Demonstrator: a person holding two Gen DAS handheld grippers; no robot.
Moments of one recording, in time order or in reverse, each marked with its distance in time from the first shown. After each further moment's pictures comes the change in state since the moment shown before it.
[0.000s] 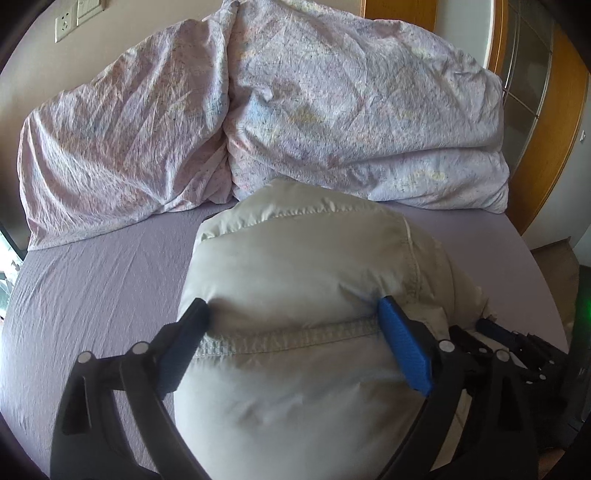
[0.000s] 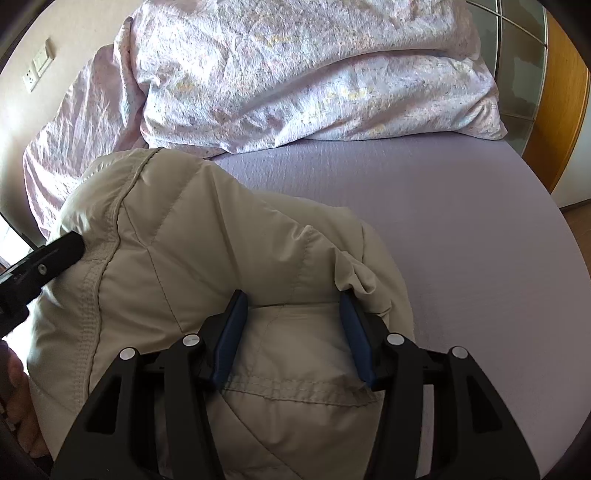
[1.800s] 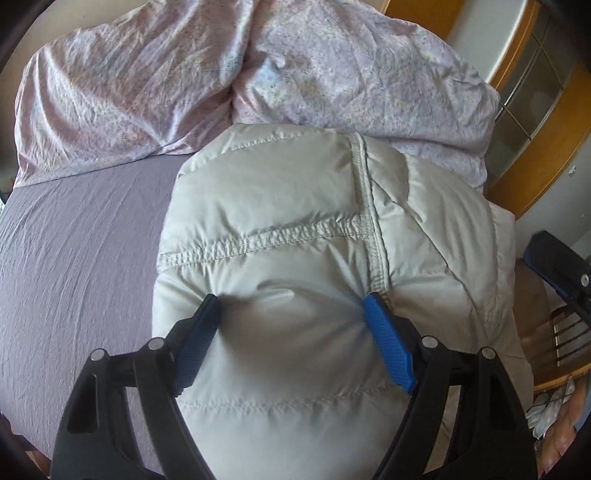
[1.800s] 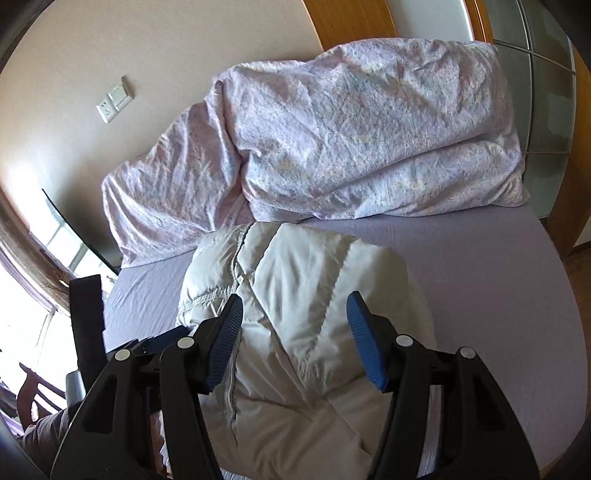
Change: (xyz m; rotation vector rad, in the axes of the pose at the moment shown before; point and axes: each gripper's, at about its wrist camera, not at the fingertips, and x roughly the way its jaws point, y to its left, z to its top) left arm -0.041 0.023 -0.016 -0.145 0.134 -0.148; right arm -0.123 0.039 0.035 -0.059 -0.108 0.211
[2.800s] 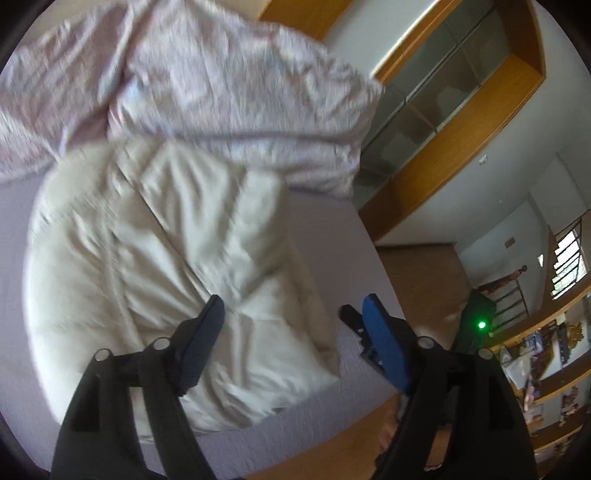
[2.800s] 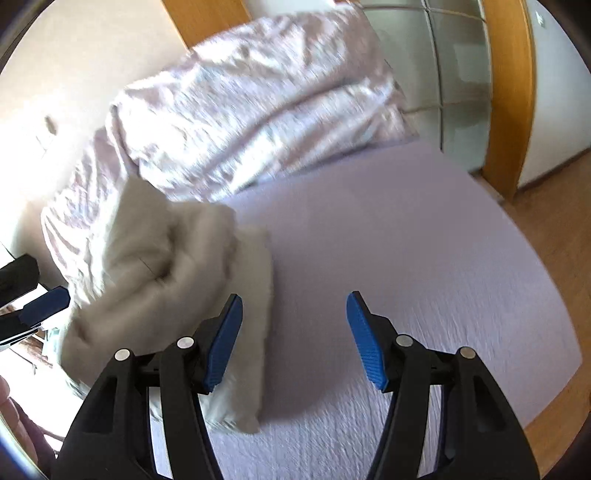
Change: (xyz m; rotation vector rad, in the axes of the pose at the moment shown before) left arm -0.066 -0.106 -0.014 0.054 -0.024 -0.362; right arm -0.040 -0.126 -0.067 0.190 -0.050 -0.173
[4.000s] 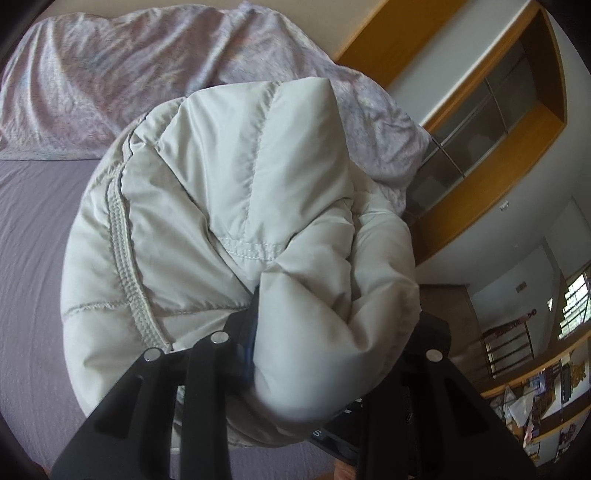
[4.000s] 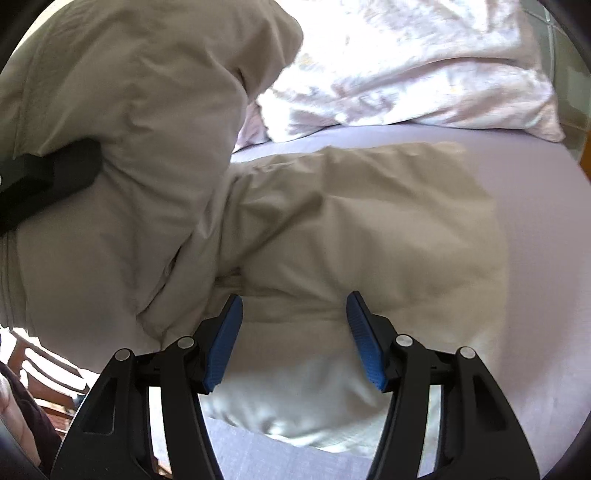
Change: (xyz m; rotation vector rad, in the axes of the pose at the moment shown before) left arm -0.034 0.092 -0.030 -0.118 -0.092 0.039; right arm 0.072 0.138 -0.055 -0.232 0.196 0.183
